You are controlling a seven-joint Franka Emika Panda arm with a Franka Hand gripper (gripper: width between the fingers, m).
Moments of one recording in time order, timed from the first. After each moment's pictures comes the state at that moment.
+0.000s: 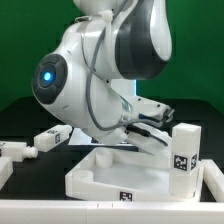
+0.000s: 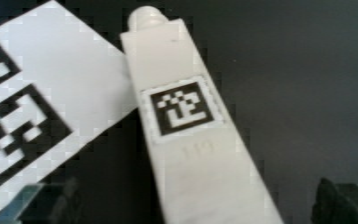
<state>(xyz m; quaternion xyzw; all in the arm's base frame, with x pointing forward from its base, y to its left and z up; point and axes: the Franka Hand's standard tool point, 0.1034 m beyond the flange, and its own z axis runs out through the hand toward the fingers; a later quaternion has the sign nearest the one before) 0.437 0.049 0.014 -0.81 0.36 0.43 0.15</state>
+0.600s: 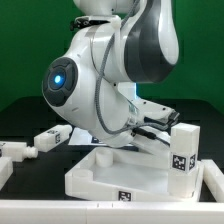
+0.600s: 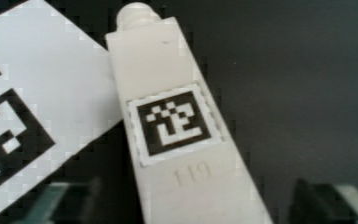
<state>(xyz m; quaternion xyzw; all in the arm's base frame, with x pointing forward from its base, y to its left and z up) 0.434 0.053 0.010 -0.82 0.36 0.42 0.15</state>
